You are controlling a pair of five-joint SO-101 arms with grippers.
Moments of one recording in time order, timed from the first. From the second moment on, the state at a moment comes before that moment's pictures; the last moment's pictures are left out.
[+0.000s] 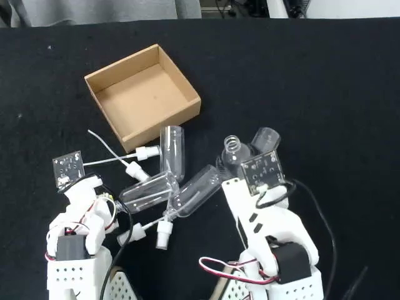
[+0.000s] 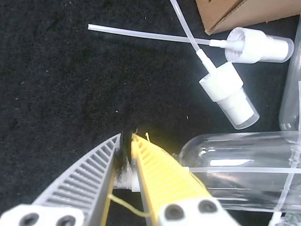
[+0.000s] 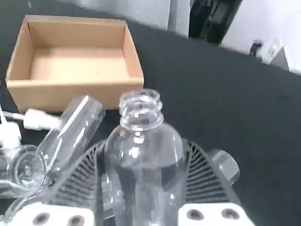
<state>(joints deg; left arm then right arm) -8.7 -103.7 96.1 68.1 11.5 -13.5 -103.1 79.5 57.7 7.9</state>
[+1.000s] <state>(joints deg) -8.7 -103.8 85.4 68.1 10.1 -13.5 -103.1 82.1 55.3 7.9</state>
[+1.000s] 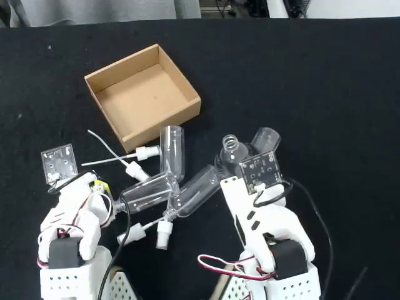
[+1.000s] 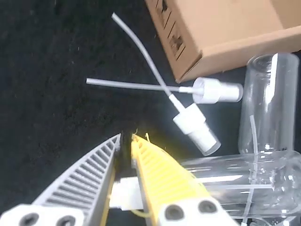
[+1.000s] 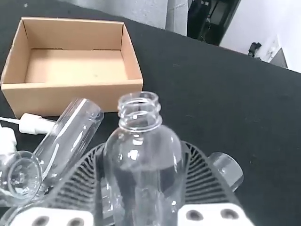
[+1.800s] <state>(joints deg) -8.7 -104.2 75.6 69.4 -18.1 -8.9 -103.1 83.4 50.9 5.3</state>
